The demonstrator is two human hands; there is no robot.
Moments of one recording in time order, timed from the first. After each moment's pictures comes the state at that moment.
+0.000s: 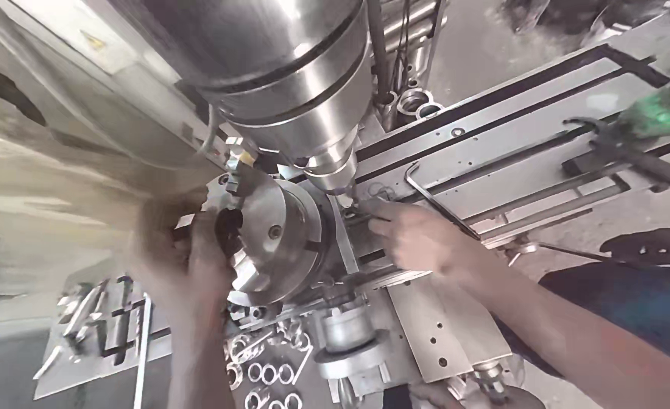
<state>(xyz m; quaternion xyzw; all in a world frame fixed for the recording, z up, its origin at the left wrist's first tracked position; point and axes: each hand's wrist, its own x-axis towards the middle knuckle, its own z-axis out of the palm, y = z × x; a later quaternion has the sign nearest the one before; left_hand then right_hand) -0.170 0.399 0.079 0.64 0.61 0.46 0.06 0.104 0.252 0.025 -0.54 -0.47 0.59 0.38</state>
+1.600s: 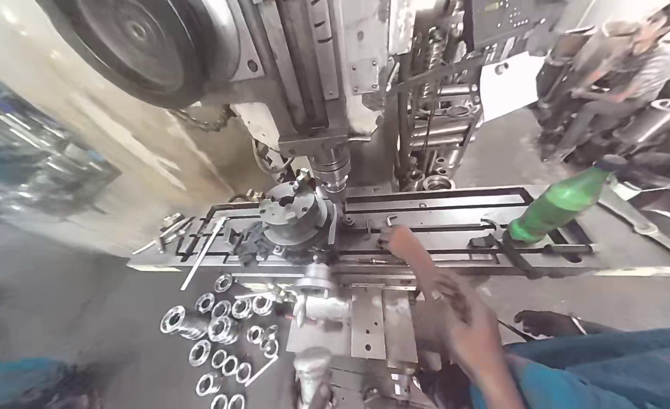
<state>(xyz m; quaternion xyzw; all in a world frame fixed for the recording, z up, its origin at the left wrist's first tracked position) 0.062 0.052 0.020 0.24 0.65 0.61 0.39 0.292 0.244 0.056 -0.55 -0.62 0.36 0.43</state>
